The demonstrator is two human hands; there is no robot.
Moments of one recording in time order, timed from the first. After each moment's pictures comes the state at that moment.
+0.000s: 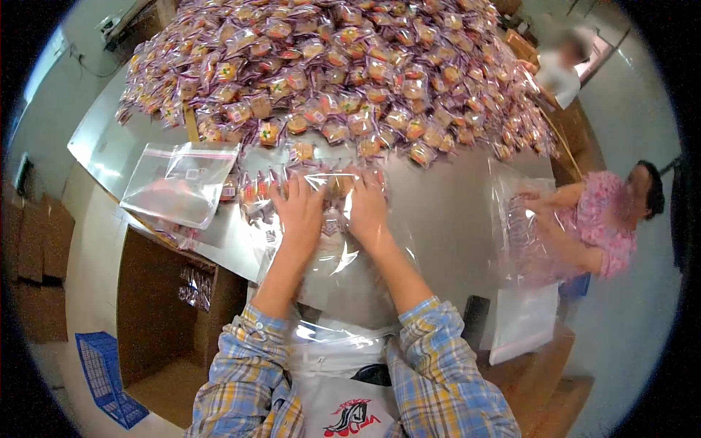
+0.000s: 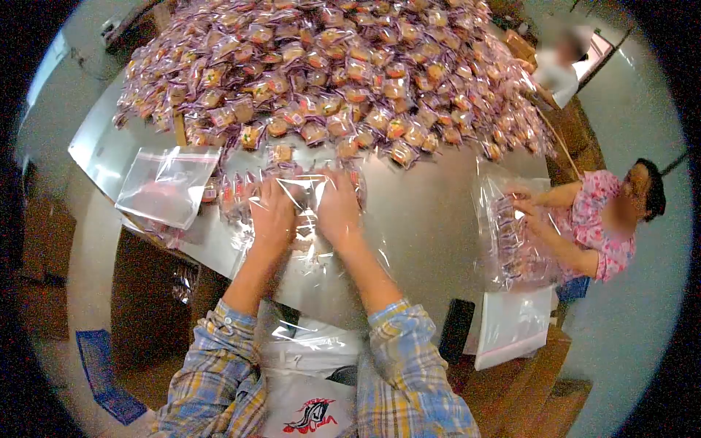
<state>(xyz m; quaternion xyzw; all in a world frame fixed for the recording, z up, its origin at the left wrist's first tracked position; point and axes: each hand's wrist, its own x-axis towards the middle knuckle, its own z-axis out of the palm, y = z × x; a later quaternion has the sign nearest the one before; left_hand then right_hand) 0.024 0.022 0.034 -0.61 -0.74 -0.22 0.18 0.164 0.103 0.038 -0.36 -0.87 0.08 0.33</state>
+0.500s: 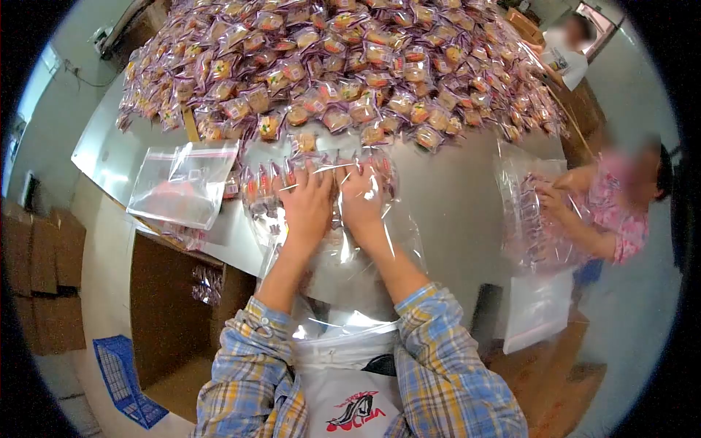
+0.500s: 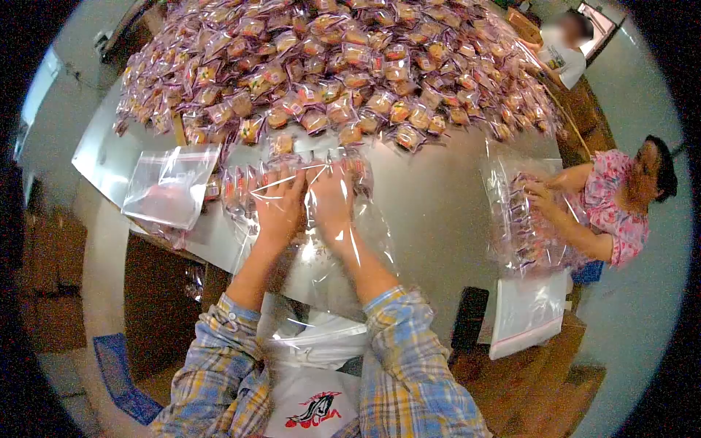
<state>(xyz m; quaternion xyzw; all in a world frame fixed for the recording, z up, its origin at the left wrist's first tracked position) 0.023 0.025 0.027 -0.63 -0.74 -0.10 0.23 0.142 0.089 0.033 -0.40 -0.87 -0.11 0.26</state>
